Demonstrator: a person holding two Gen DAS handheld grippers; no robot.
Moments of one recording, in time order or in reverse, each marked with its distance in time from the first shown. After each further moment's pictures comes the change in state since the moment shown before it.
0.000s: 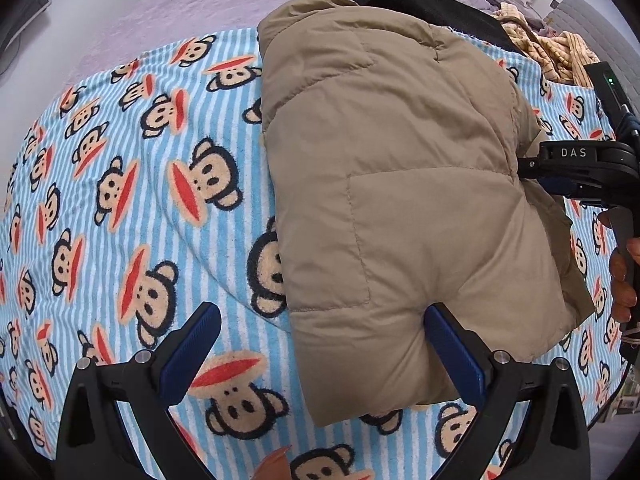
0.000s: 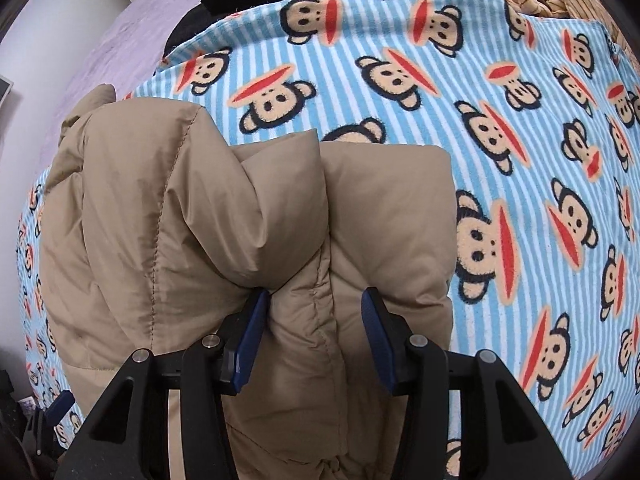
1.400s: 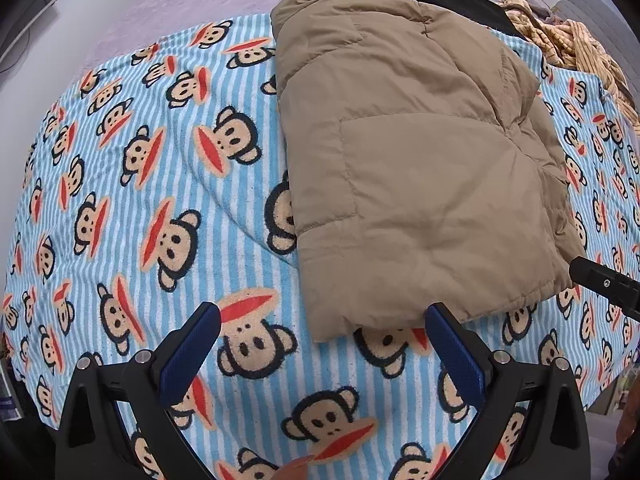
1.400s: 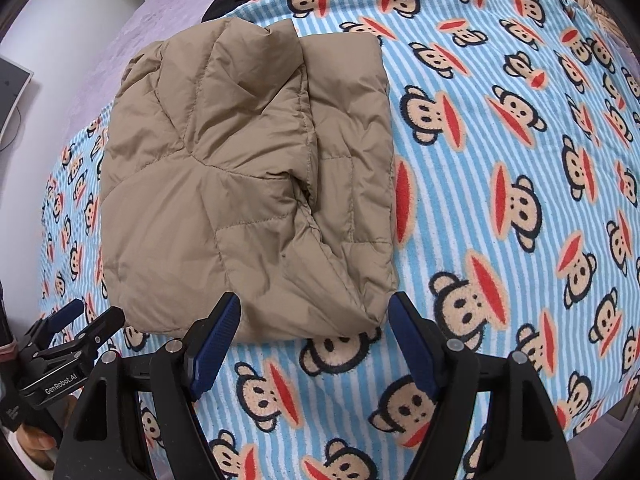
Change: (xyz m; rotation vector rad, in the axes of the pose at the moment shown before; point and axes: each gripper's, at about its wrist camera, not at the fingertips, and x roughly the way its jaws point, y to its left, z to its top) left arm -0.028 -0.005 -0.034 -0.006 0.053 0.050; right arm -0.069 -0.021 -0.136 0.015 0.005 0.040
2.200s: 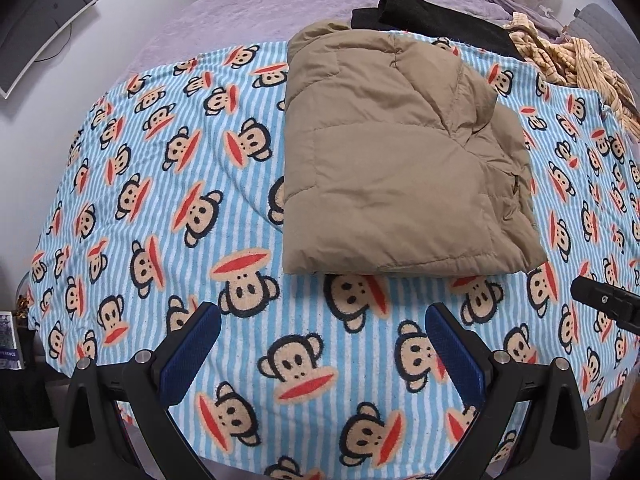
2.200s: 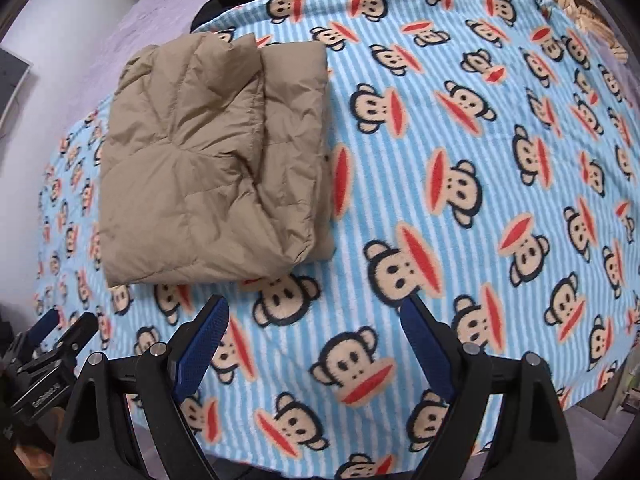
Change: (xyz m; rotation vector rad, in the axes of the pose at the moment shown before) left arm -0.074 -0.044 -0.044 -0.085 -0.080 0.096; right arm -0.049 -0.040 -0.019 -0.041 0.037 -0.011
